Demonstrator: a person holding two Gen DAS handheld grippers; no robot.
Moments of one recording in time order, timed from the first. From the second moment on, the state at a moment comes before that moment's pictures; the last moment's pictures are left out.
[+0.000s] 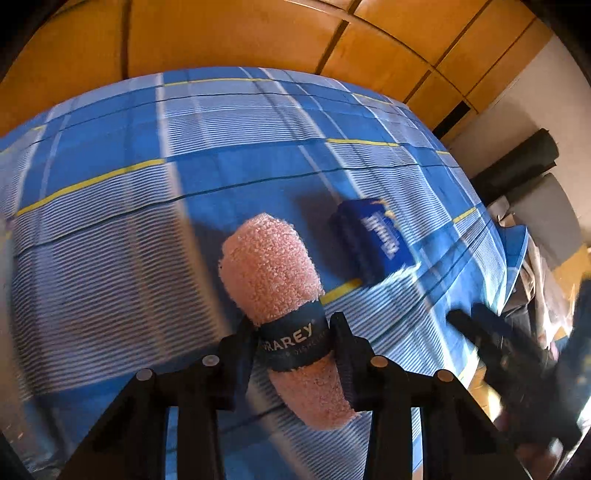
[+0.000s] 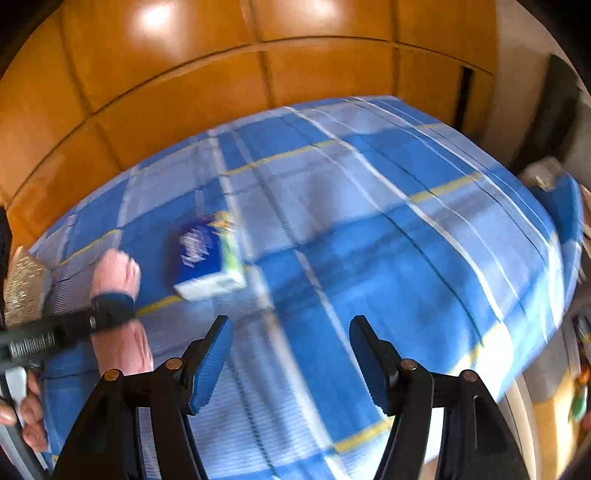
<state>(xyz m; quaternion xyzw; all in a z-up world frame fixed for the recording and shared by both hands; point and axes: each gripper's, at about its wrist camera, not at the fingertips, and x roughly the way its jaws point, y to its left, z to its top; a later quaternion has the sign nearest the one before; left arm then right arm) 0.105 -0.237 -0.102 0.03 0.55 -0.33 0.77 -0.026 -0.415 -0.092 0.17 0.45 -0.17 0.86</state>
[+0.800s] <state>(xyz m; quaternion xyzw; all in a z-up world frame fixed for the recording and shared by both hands) 0.103 -0.228 -0.113 0.05 0.51 -0.31 0.80 0.084 -0.386 -0.127 0.07 0.51 -0.09 0.85</state>
